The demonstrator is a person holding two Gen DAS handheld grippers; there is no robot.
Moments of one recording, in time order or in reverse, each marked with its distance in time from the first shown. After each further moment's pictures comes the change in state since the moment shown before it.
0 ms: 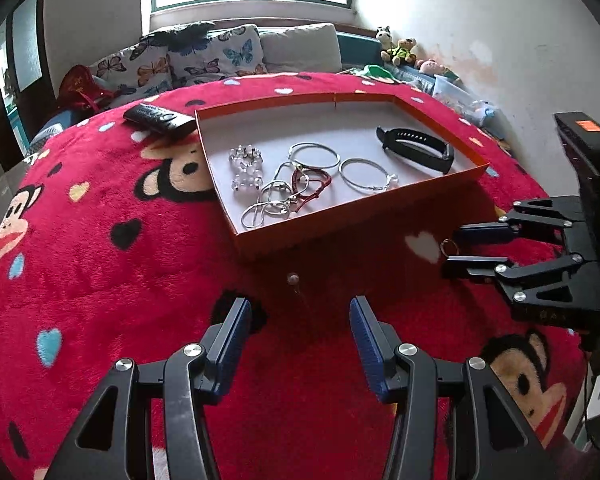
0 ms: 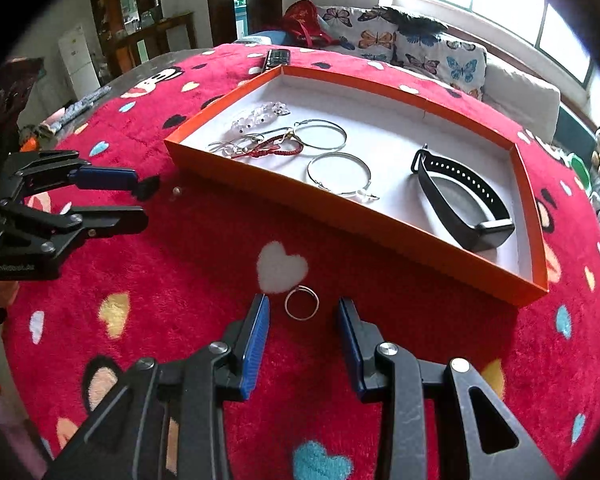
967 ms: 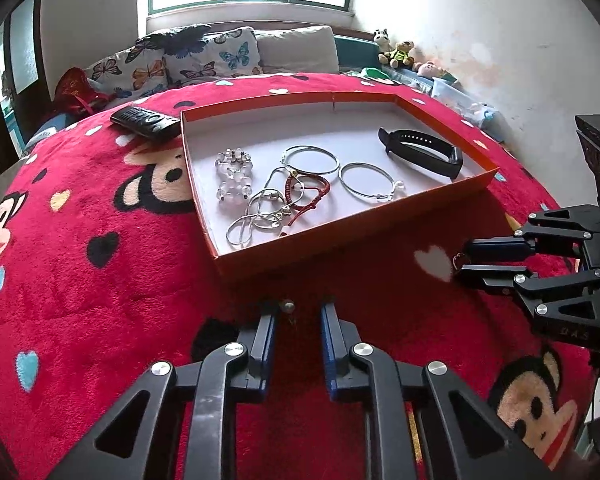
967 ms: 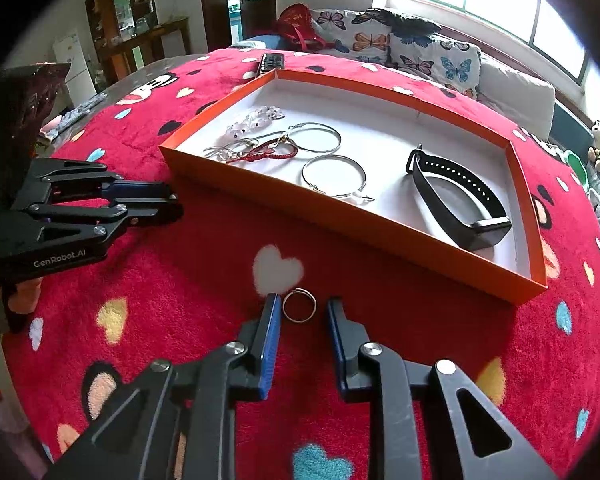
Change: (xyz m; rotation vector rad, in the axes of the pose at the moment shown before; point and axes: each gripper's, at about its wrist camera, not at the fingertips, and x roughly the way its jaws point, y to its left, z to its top) left arm 0.032 -0.002 0.015 0.005 -0.019 -0.009; right arm -0.001 -0.003 0.001 0.021 -0.011 -0.001
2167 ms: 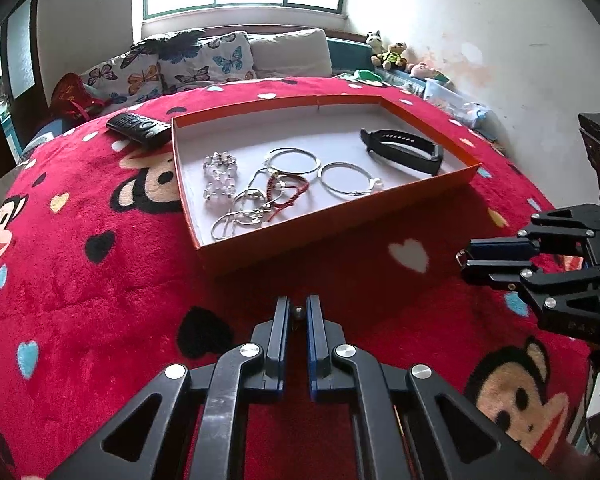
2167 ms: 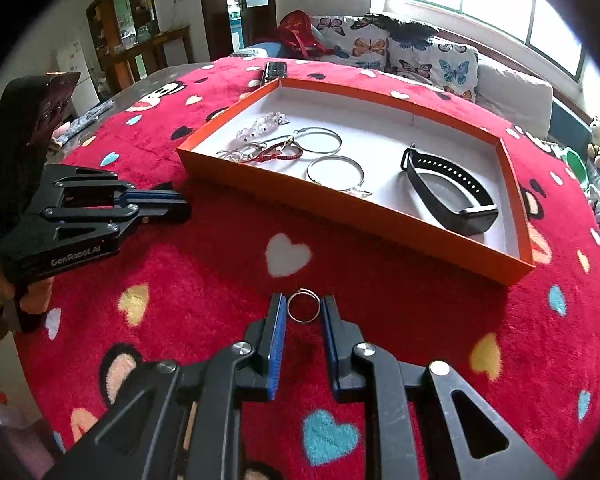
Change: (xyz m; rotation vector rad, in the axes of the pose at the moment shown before) left arm -0.017 -0.015 -0.009 0.019 -0.020 -0.017; right arm -0.020 0.002 -0.010 0.017 -0.029 0.013
